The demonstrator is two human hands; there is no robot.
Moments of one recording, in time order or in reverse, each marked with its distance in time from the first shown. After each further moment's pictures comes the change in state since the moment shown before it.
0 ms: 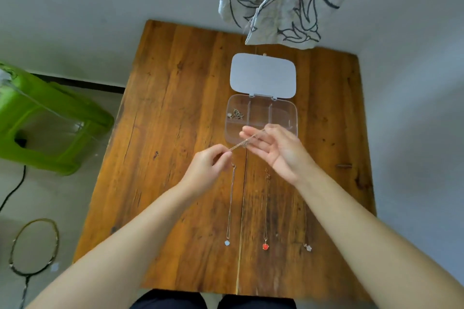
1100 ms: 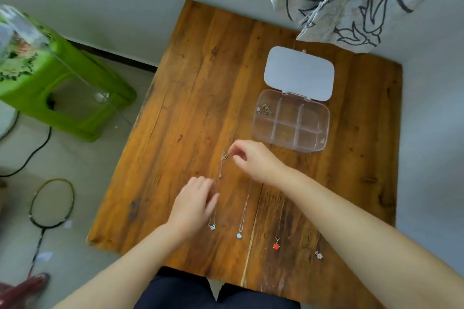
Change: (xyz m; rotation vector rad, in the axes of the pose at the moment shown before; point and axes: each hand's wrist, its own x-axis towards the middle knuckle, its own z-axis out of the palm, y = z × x) left_hand -0.081 -0.089 0.009 0.518 0.151 0.005; right_hand 0.040 0.064 0.041 -1.578 -0.313 -0.179
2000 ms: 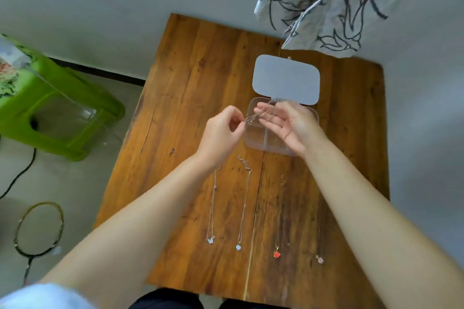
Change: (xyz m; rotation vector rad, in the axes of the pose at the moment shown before) left_hand 0.137 0.076 -0.065 -0.500 0.167 0.023; right_hand 0.002 0.008 -0.091 1.430 0.428 0.241
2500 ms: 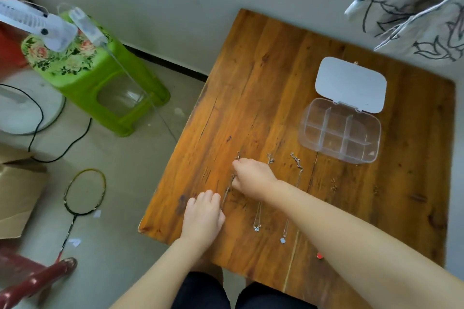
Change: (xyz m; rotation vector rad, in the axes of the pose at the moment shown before) left_hand -0.186 -0.115 -0.049 0.703 -0.190 -0.213; right_hand -0.027 0.167 0.098 -1.900 -0.564 -0.335
